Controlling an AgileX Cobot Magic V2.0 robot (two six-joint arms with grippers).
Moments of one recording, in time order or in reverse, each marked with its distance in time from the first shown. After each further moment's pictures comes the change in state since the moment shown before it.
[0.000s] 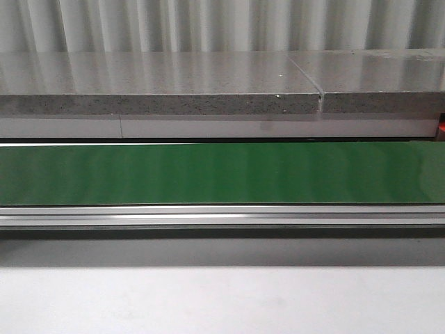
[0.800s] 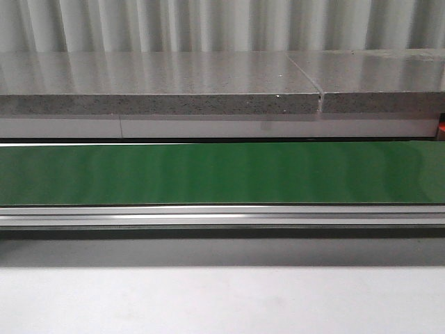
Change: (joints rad) left arm 0.000 0.014 0.000 0.000 0.000 0.000; right arm 0.000 0.000 0.000 0.000 0.005 0.000
